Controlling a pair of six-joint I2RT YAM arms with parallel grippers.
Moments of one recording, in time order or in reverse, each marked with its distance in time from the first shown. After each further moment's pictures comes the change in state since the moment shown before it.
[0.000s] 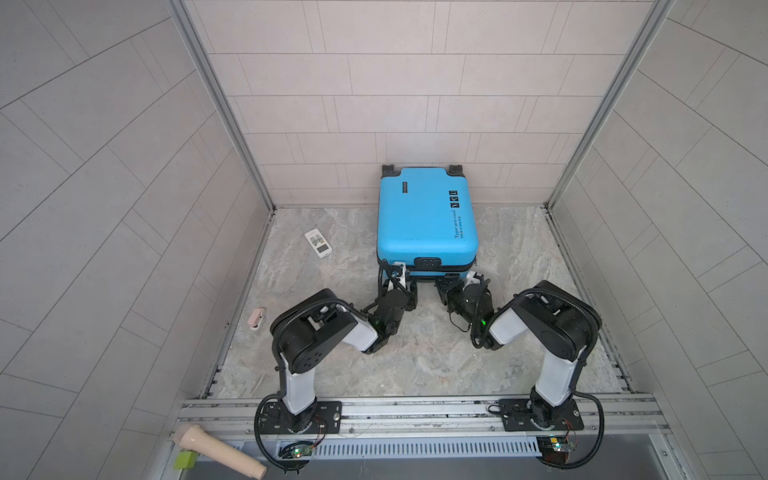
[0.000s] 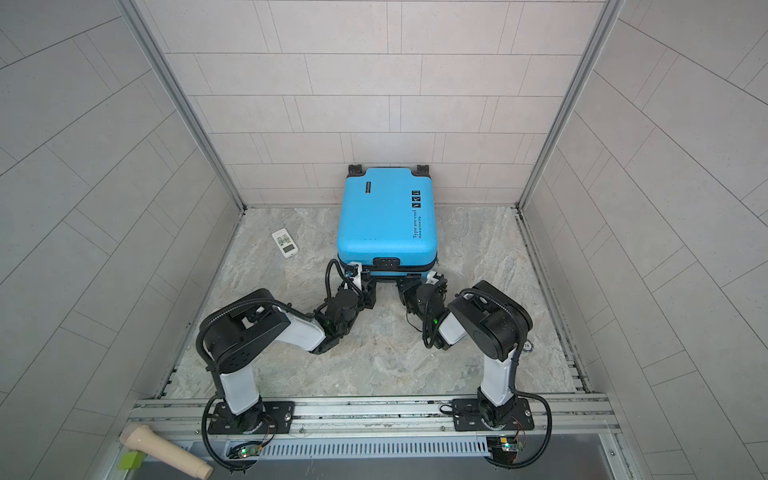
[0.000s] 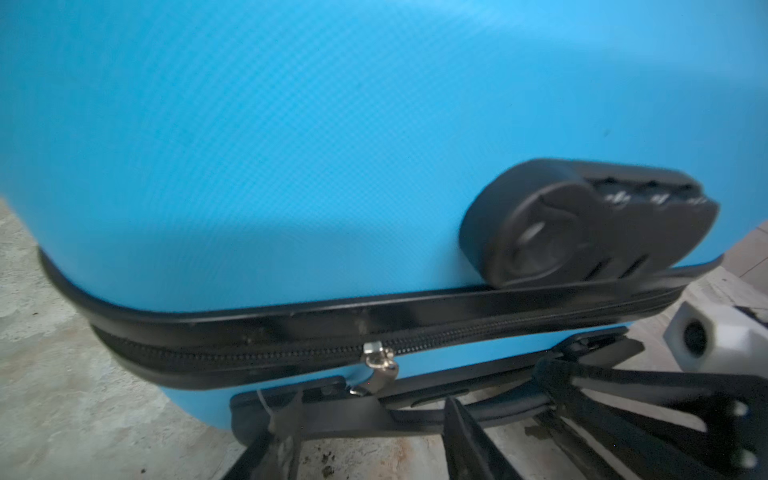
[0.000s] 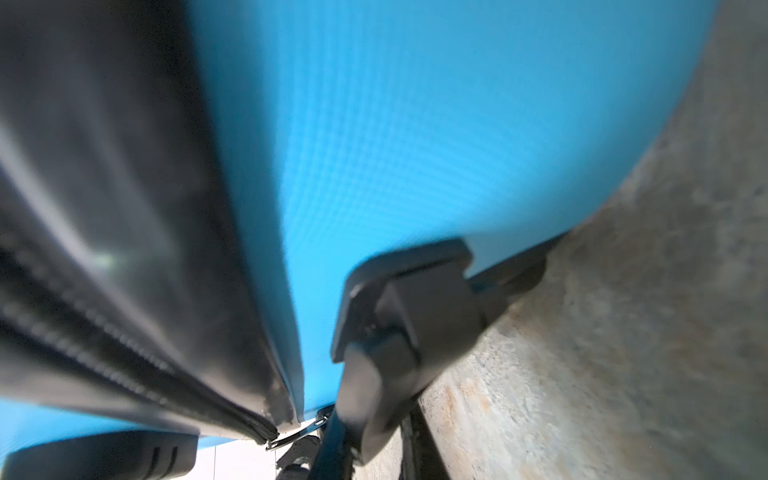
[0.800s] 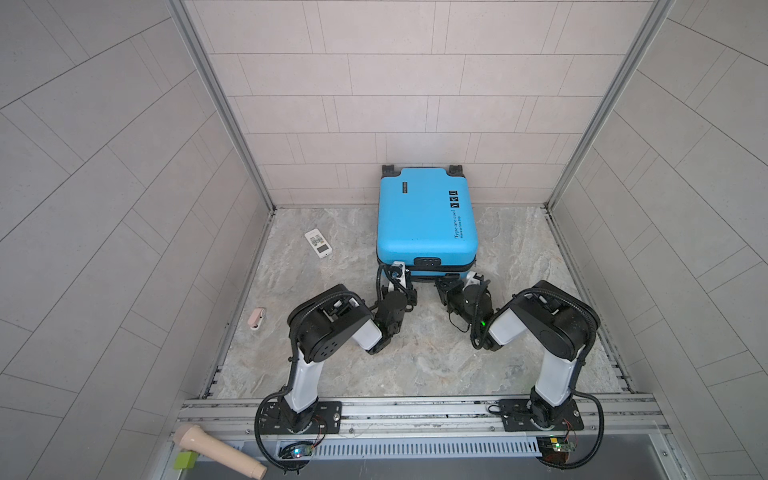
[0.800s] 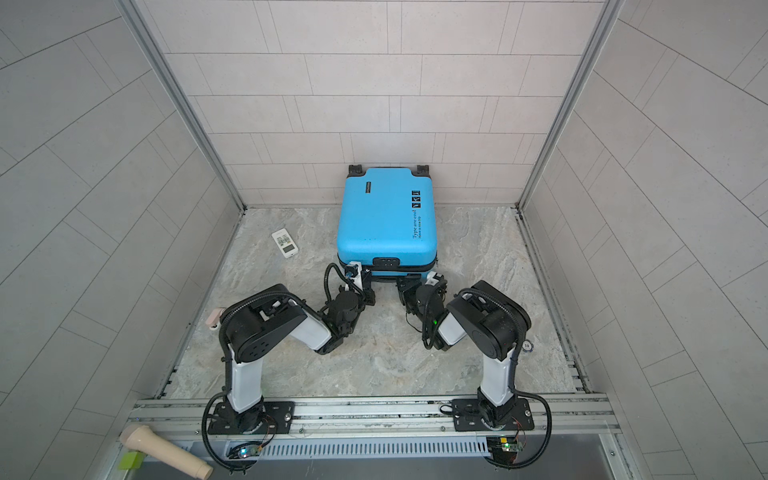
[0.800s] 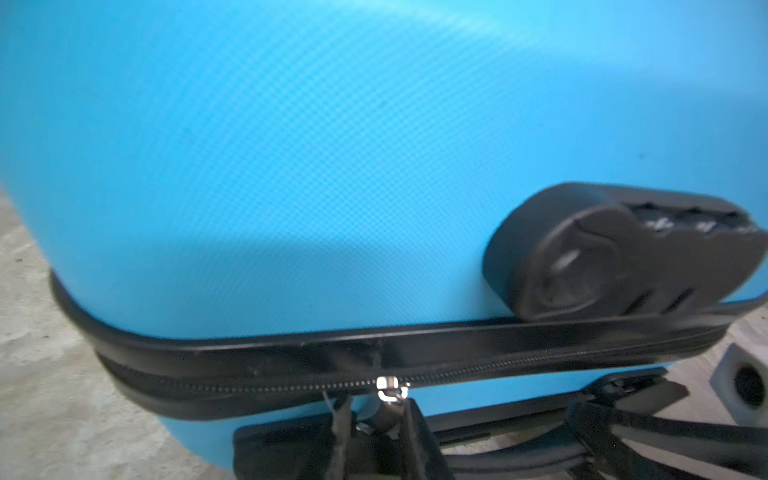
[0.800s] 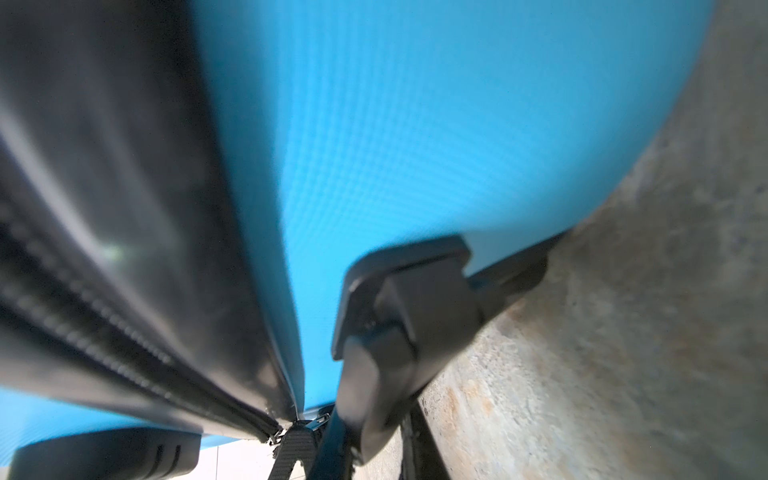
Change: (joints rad) left arm 0.027 0.114 0.022 0.193 0.008 0.065; right arm 0.005 0.008 -0.004 0.019 0.013 0.004
